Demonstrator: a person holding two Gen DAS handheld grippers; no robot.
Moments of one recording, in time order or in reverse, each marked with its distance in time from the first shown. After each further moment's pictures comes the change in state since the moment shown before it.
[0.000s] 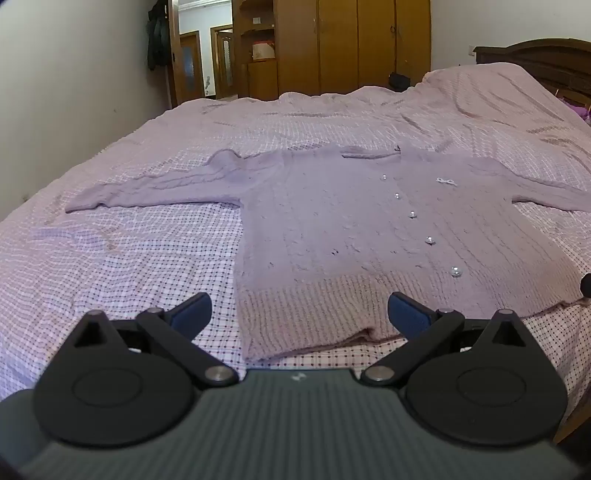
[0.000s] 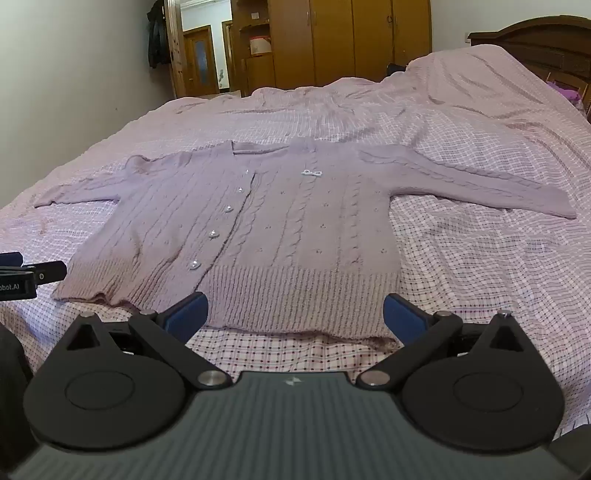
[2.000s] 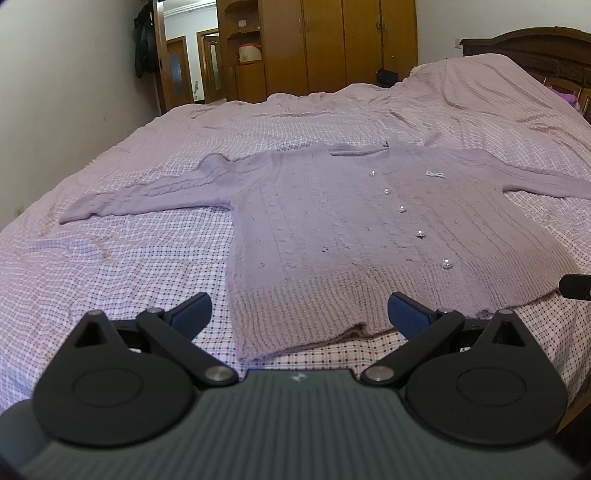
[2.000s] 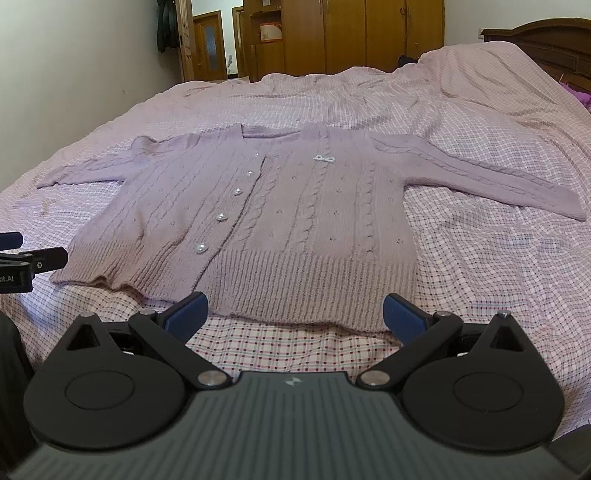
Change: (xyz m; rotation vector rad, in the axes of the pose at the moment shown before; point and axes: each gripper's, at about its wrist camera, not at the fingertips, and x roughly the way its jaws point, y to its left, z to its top) left arm -0.002 -0.005 -0.001 0.036 -0.006 -0.025; right arm 0.018 0.009 -0.002 -0.036 0.056 0.020
